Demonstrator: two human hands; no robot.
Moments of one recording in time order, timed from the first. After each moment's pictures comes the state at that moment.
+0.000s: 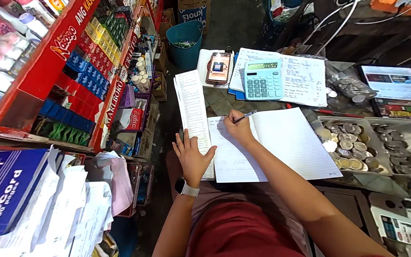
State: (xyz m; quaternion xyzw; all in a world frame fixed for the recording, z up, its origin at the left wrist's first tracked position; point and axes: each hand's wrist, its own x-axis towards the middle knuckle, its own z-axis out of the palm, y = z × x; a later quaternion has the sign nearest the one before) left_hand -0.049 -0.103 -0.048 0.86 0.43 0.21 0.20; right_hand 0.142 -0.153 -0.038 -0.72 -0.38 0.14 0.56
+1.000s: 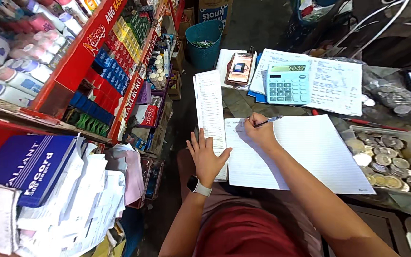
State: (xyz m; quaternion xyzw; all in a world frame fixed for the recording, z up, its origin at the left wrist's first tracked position) left_hand -0.048 -0.106 -0.054 0.85 0.43 0.22 0.20; right_hand 0.152 -0.161 -0.040 -0.74 -0.40 0.13 0.53
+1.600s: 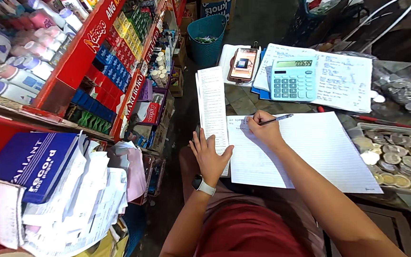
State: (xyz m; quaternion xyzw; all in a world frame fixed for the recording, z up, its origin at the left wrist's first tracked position) left_hand -0.045 -0.116 -0.067 0.83 0.43 0.29 0.21; right_hand 0.157 -0.169 -0.039 -0.73 -0.39 0.16 0.54
